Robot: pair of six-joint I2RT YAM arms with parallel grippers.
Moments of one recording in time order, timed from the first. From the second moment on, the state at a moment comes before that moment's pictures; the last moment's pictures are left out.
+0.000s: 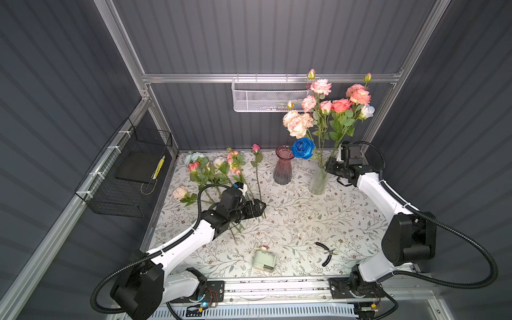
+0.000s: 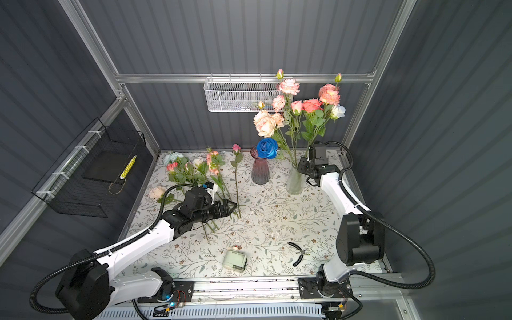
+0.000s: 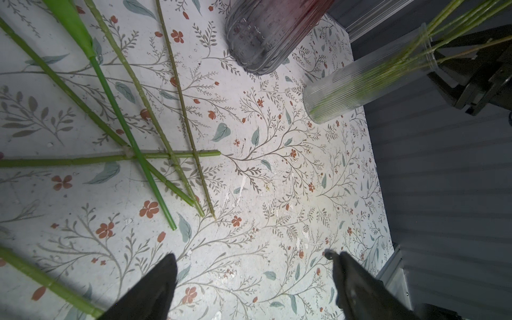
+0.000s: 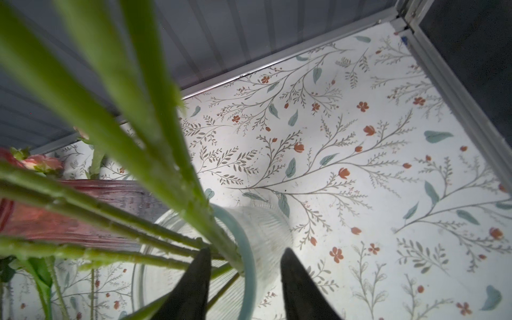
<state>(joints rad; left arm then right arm) -0.62 1.22 0.72 -0.15 0.23 -0.71 0.10 1.59 1.31 -0.44 0.04 0.36</state>
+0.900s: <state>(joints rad) -0.52 1.60 1.25 -0.10 0.17 -0.65 0.10 0.84 0.86 -0.40 -0.05 0.51</state>
